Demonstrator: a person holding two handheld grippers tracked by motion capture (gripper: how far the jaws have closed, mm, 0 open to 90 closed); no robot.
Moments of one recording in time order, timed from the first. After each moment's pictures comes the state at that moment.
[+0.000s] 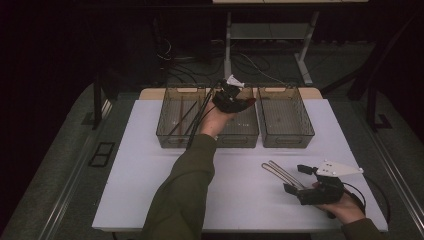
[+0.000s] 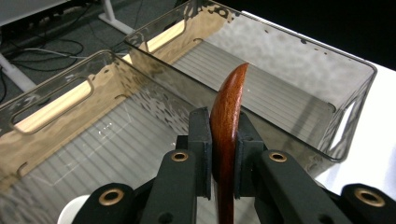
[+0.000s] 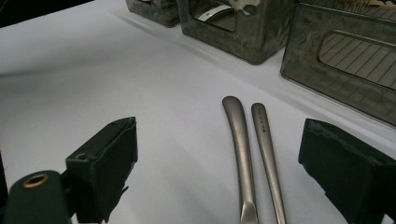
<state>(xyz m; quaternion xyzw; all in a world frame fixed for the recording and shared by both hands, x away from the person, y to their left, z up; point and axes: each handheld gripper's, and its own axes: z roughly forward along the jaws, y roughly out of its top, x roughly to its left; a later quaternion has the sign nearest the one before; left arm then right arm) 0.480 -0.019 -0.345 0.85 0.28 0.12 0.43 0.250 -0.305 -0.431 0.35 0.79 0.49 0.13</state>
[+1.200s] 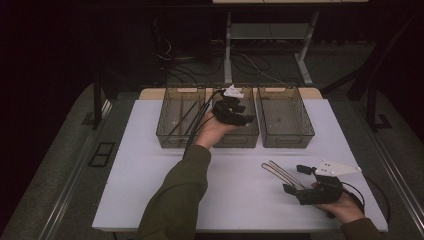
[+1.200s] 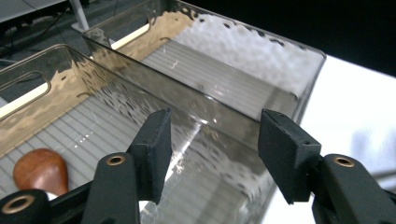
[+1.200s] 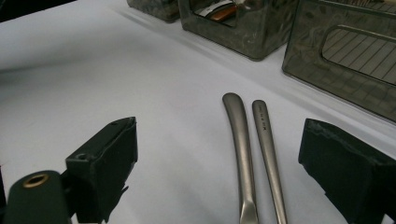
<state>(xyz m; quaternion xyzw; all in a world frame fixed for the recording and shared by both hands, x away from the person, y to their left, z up) 0.445 -0.007 -0.357 0.85 0.24 0.10 0.46 0.252 -0.304 -0.433 0.35 0.79 0.48 0.13</state>
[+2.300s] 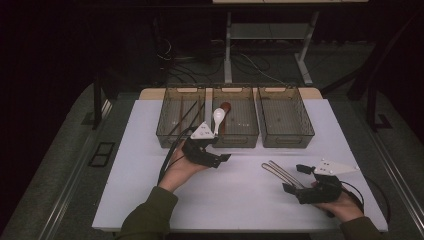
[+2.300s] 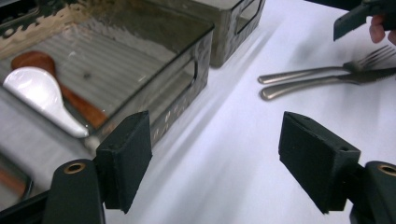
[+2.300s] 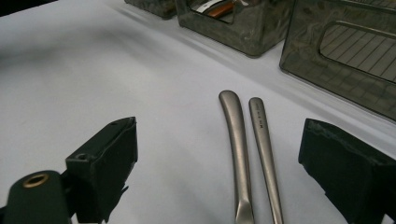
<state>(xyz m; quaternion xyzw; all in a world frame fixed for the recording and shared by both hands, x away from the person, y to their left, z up) 0.345 0.076 -0.394 0.85 0.24 0.10 0.46 0.254 -0.304 -0.435 0.36 0.79 0.48 0.13</state>
